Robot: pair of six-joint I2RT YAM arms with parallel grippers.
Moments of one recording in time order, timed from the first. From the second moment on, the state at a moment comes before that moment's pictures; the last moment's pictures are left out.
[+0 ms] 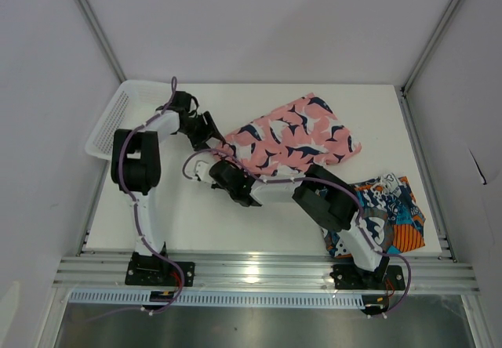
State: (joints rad) left arm -0.09 2.13 1.56 -0.56 0.46 -0.58; right arm 1.06 2.19 1.40 0.10 0.45 -0.57
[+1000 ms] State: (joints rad) left arm -0.11 1.78 1.04 -0.18 0.64 -0.84; right arm 0.91 2.02 1.26 0.15 0.17 -0.34
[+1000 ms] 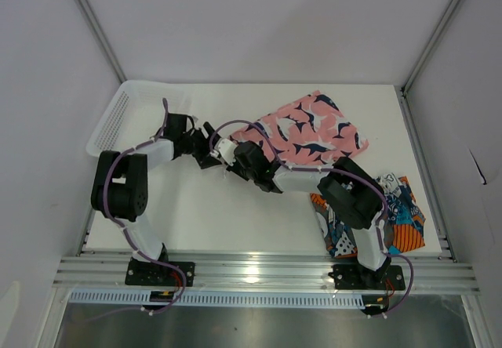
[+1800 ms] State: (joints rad) left arm -0.15 1.78 0.94 0.05 0.68 -1.02; right arm 0.90 2.00 1.26 0.19 0.17 -0.27
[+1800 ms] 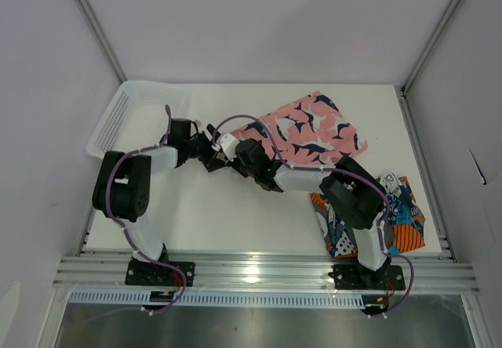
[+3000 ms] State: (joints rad) left arm -0.21 1.92 0.86 0.42 0.55 -1.28; right arm 0.91 2.00 1.24 0.23 0.17 -0.23
